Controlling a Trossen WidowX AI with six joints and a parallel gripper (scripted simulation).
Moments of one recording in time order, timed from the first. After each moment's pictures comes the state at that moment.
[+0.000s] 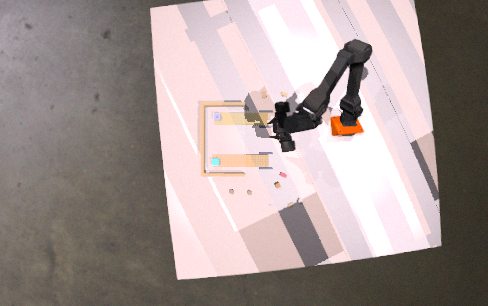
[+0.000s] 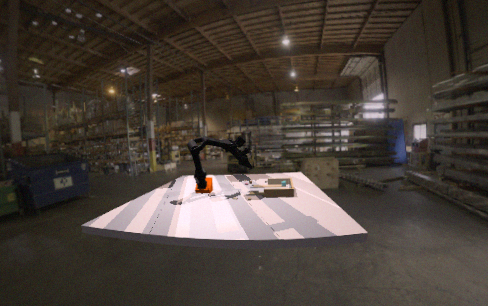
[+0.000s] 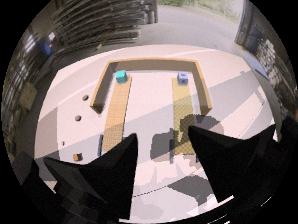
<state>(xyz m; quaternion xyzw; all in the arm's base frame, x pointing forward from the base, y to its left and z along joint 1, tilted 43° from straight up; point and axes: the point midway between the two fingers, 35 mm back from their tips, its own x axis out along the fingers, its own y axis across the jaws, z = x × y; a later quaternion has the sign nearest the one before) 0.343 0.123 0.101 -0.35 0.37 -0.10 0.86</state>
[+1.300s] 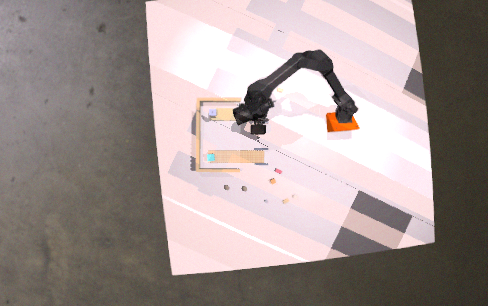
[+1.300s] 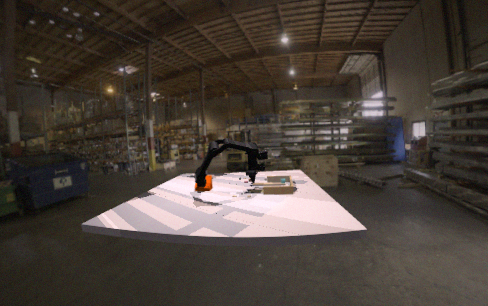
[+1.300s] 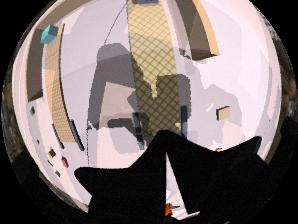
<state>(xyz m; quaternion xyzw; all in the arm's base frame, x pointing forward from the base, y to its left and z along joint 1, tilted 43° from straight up) 0.387 0.007 0.069 -0.23 0.63 -0.28 0.69</state>
